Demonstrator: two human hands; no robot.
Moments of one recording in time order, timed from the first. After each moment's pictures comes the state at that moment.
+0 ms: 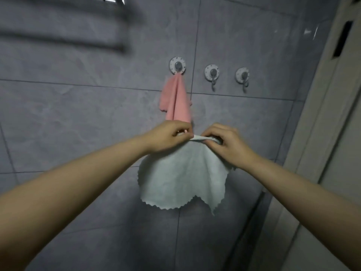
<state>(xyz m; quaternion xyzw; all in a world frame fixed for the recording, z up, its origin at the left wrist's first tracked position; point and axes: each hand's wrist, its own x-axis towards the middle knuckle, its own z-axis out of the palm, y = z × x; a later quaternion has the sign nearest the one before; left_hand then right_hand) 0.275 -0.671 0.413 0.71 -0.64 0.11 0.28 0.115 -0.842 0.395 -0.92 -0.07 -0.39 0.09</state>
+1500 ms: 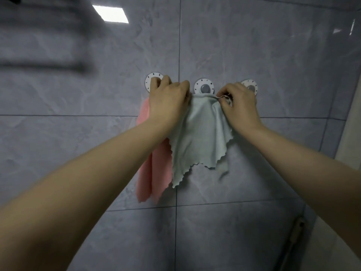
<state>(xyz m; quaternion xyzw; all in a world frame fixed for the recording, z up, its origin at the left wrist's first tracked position) 0.341 -0.836 0.522 0.73 -0.37 0.54 0.18 0.236 -1.017 0.511 -0.81 0.01 -0.59 0.04</state>
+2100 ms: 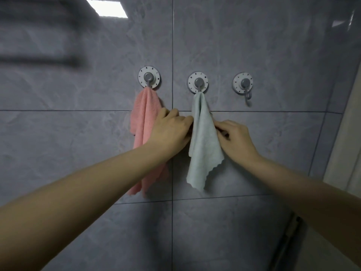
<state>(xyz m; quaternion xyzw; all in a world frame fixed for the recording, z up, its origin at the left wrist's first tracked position) 0.324 -0.836 0.449 0.71 -0.48 0.50 0.06 0.212 -1.019 0.422 -0.86 -0.01 -0.49 0.12</state>
